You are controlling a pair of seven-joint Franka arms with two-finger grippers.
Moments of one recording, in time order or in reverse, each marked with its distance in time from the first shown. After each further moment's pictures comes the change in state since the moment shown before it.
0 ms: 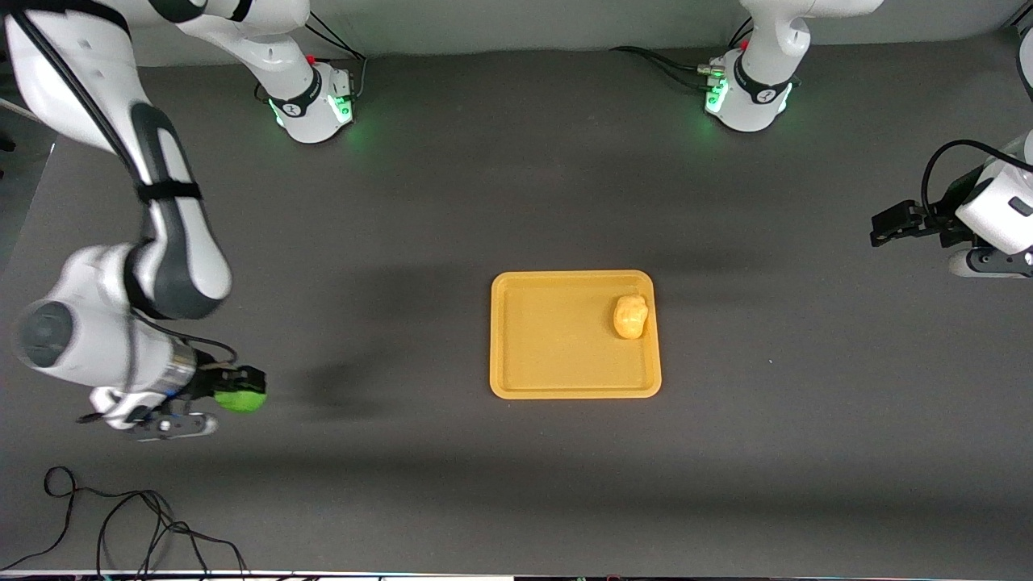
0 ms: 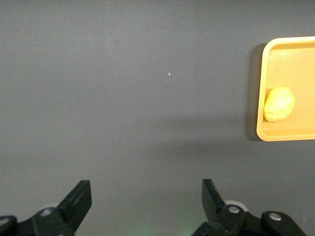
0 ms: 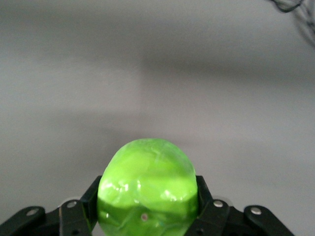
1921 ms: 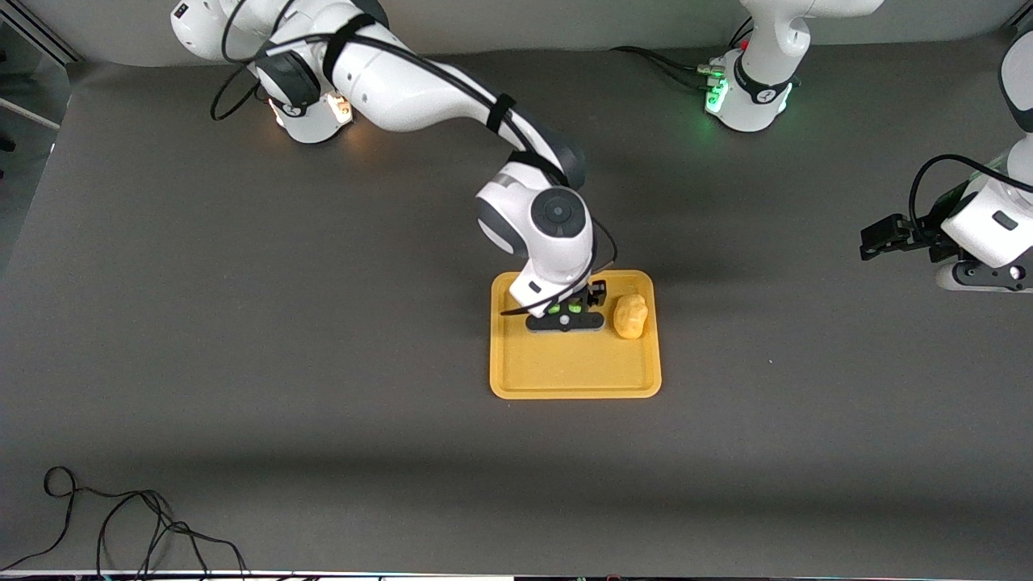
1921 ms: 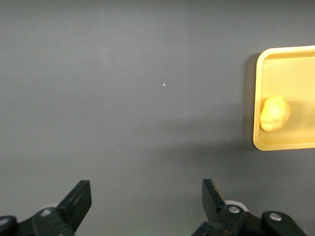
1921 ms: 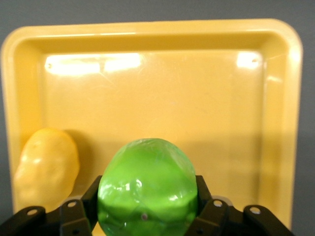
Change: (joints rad) left arm -0.014 0.026 0.002 0.004 -0.012 0.048 0.001; right arm 0.766 0.579 0.028 0.552 -0.066 0.122 0.912
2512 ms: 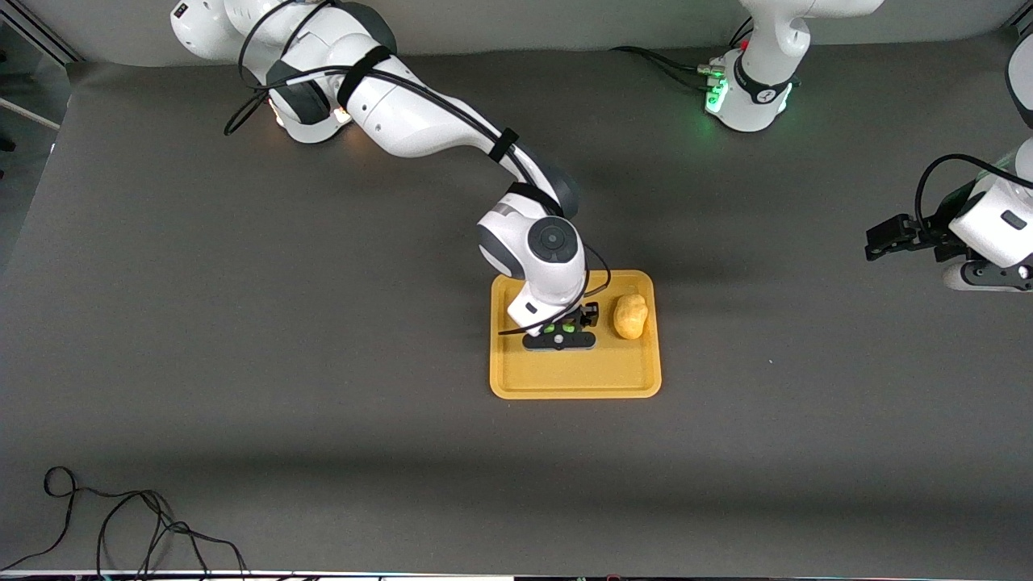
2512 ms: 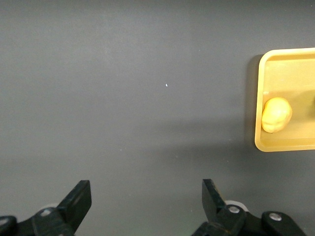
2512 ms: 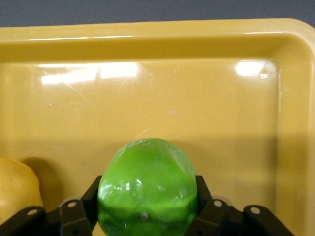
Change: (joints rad) left arm 0.004 -0.001 0.004 0.001 0.000 0.000 0.000; right arm -0.007 0.067 -0.013 0.003 -0.023 0.083 0.001
